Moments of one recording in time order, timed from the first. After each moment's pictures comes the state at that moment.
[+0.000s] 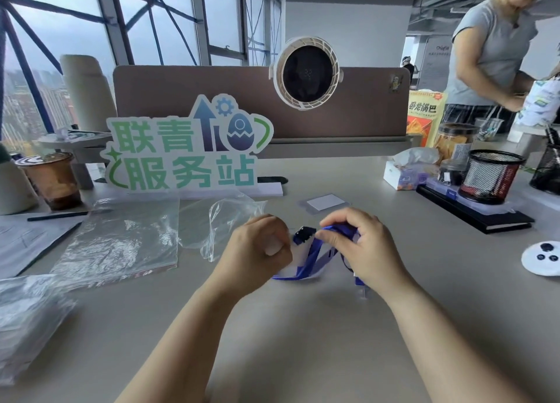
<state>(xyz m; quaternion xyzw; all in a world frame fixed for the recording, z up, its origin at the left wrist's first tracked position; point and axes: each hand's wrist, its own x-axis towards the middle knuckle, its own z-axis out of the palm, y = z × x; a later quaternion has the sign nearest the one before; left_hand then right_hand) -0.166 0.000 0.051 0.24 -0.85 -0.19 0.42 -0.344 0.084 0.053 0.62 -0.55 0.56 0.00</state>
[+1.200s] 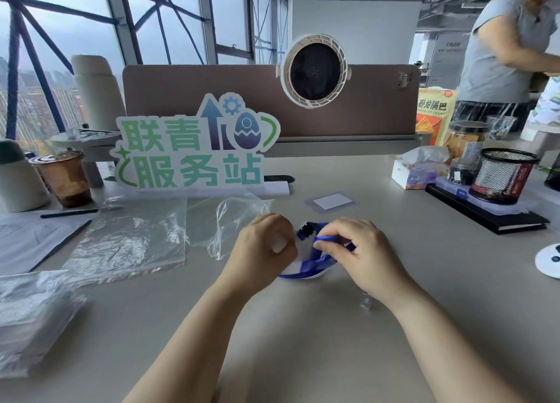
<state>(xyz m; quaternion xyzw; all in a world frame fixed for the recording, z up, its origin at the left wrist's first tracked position) -0.169 -0.001 0.045 0.27 -0.84 -0.18 0.43 -0.337 0.086 0.048 0.70 -0.54 0.47 0.06</state>
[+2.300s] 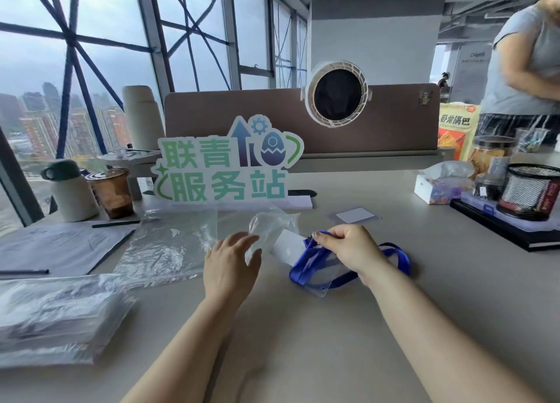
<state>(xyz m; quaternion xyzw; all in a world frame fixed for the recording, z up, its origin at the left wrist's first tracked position) -0.108 -0.030 0.021 0.52 -0.77 -0.02 0.36 -0.312 0.032 0.052 0.49 -0.66 0.51 -0.26</state>
